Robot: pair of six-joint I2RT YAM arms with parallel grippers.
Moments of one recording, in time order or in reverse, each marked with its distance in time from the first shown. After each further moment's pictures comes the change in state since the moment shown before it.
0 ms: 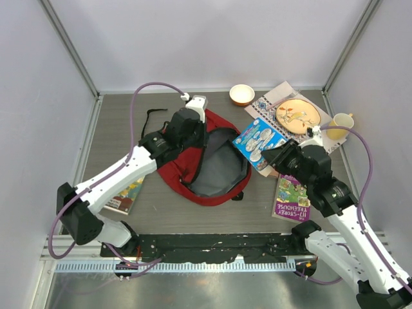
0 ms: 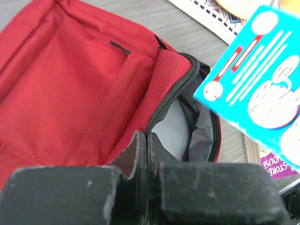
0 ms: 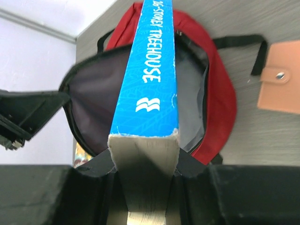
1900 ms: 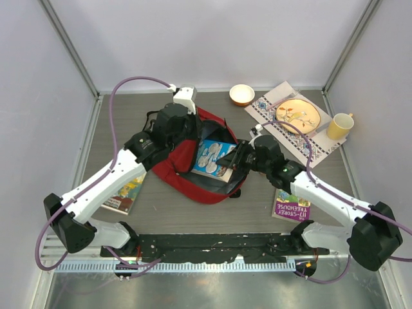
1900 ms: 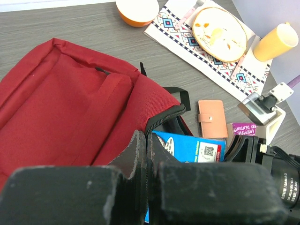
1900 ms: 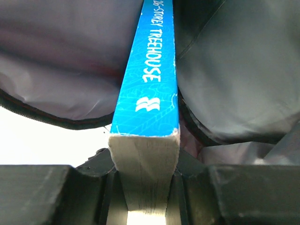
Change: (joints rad) left arm 0.003 -0.105 0.039 0.034 -0.071 0.005; right arm 0.193 0.484 -0.052 0.410 -0.333 0.225
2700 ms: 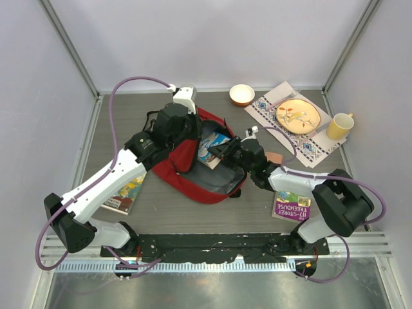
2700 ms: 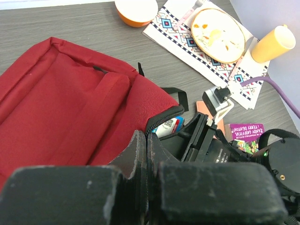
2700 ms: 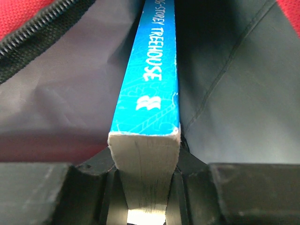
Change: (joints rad) left arm 0.000 0.005 0.000 0.003 0.001 -0.013; right arm 0.042 0.320 -0.075 0.542 0.189 0.203
